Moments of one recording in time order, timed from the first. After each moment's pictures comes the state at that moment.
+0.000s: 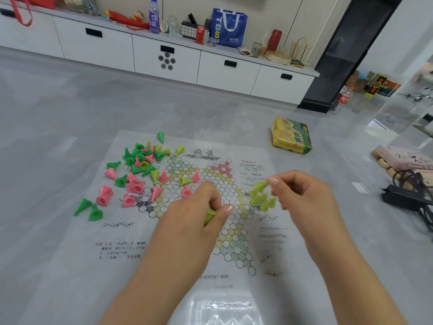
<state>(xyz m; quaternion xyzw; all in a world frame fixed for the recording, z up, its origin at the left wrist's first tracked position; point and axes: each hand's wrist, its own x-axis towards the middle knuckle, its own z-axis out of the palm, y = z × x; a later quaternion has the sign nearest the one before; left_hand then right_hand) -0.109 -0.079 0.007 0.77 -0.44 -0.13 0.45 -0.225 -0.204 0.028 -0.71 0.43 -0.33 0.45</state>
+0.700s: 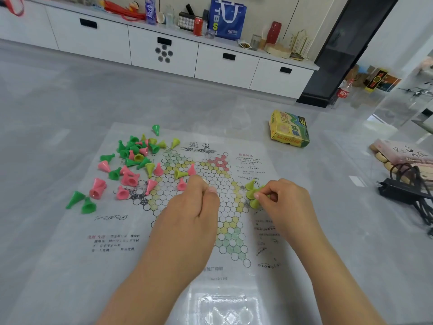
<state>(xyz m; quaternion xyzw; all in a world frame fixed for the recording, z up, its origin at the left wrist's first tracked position) -0.121 -0.080 0.011 0.76 -0.38 -0.20 0.49 -0.226 -0.231 -0.016 -0.87 0.44 -0.18 0.15</state>
